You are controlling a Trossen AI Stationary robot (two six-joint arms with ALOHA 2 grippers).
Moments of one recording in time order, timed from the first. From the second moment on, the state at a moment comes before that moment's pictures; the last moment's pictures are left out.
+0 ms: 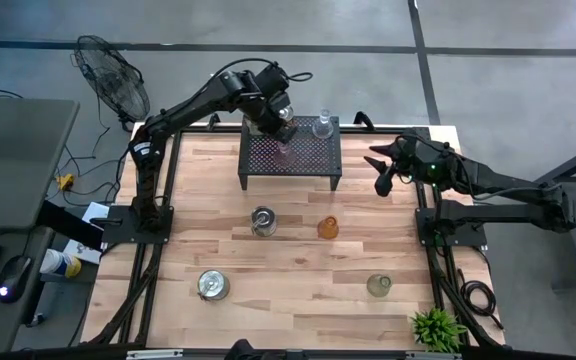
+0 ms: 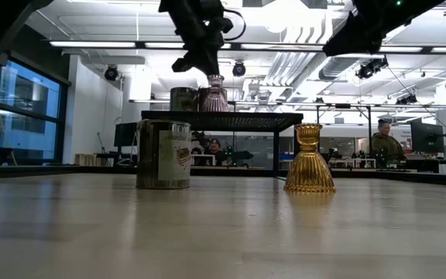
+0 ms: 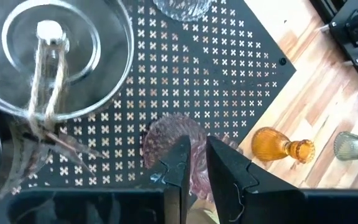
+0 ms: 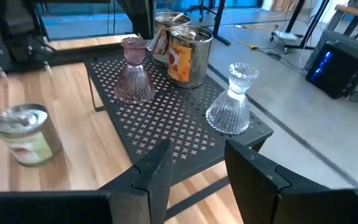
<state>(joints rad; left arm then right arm) 0.54 1.93 2.10 -1.19 0.21 -0.34 -0.28 0.71 0.70 -0.34 0.28 -0.02</state>
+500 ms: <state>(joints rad) 0.54 1.77 2.10 -1.19 0.06 -0.19 -0.28 0.71 0.70 -0.32 0.30 -0.06</state>
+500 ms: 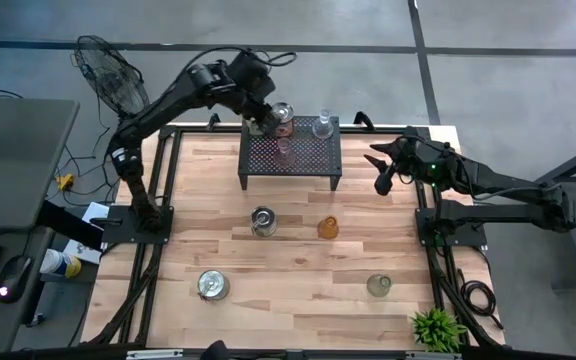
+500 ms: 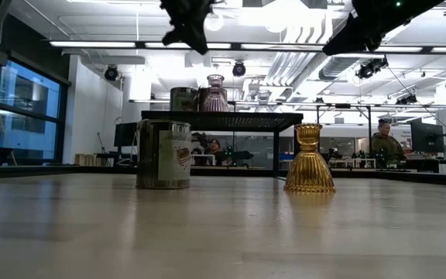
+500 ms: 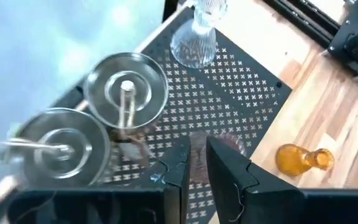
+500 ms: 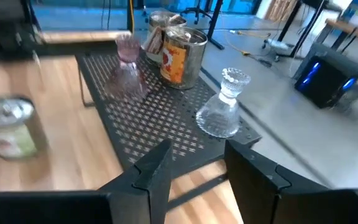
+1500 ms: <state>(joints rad) 0.54 1.45 2.02 -1.38 -0.12 -0.05 -0.21 1.32 0.71 0.43 0.15 0.00</state>
